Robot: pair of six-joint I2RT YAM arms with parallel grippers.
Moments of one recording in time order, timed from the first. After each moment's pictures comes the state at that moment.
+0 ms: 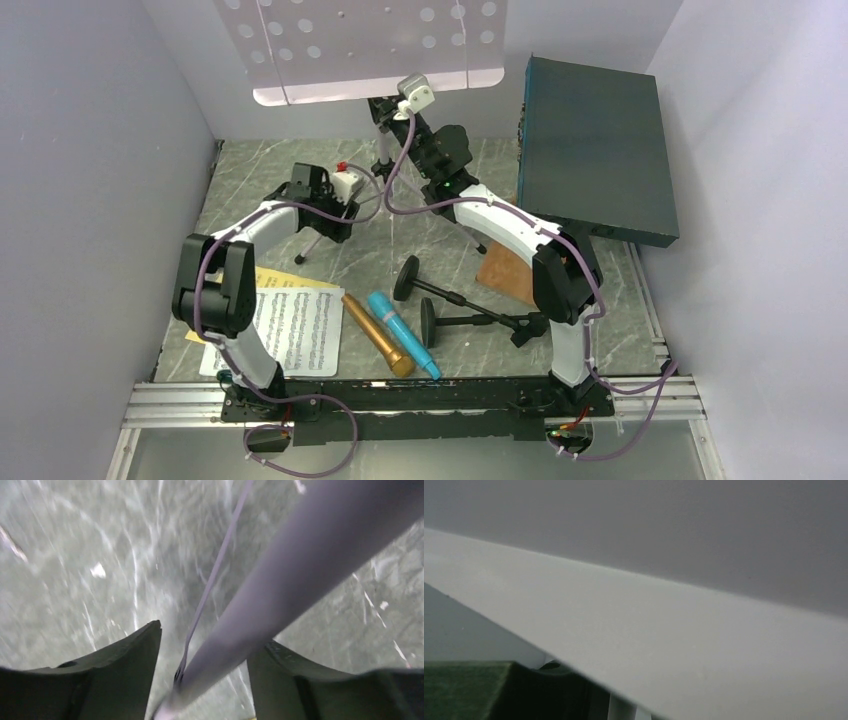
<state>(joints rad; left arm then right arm) -0.21 1.74 1.15 -0.30 0.24 0.36 0.72 1.96 1.70 0.88 -0.03 -0.21</state>
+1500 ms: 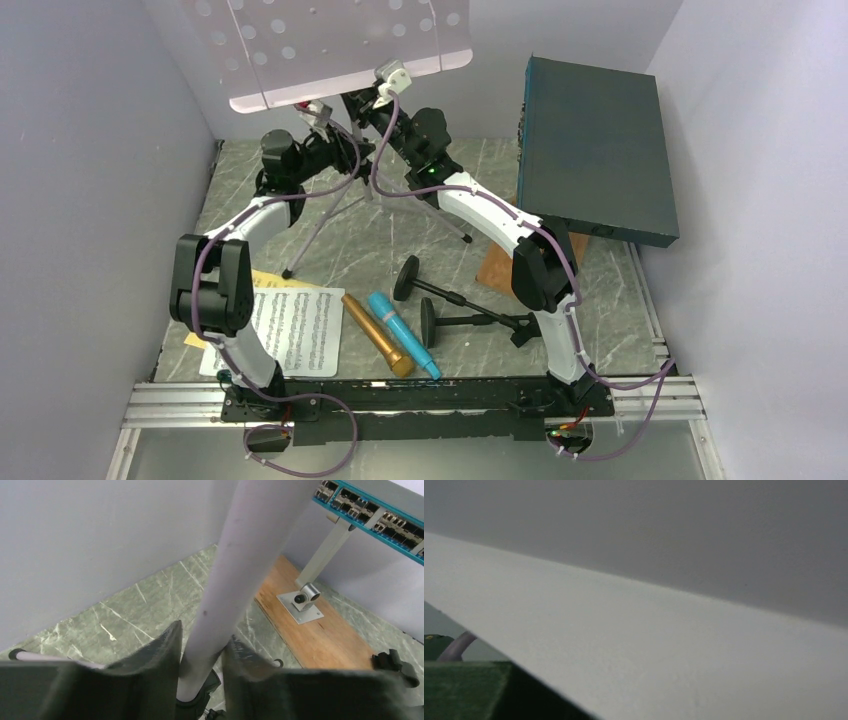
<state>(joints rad) -0.13 1.73 1.18 0.67 0.70 -0.32 0.73 2.13 1.97 0.70 -0.14 -0.08</state>
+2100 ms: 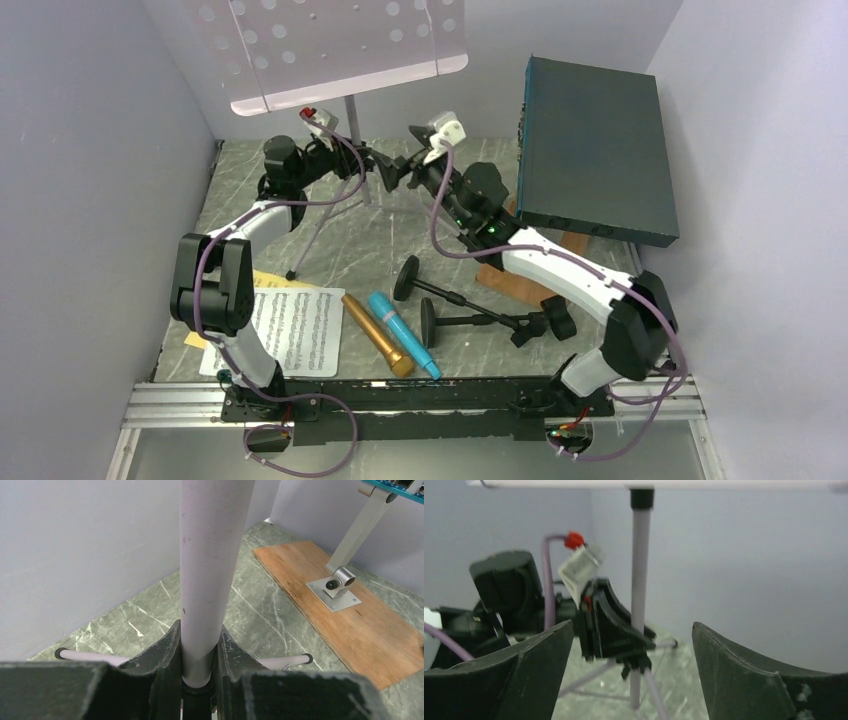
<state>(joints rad) -0.14 1.73 1.13 0.69 0.70 -0.14 0.78 1.56 1.28 0.60 0.01 -0.06</state>
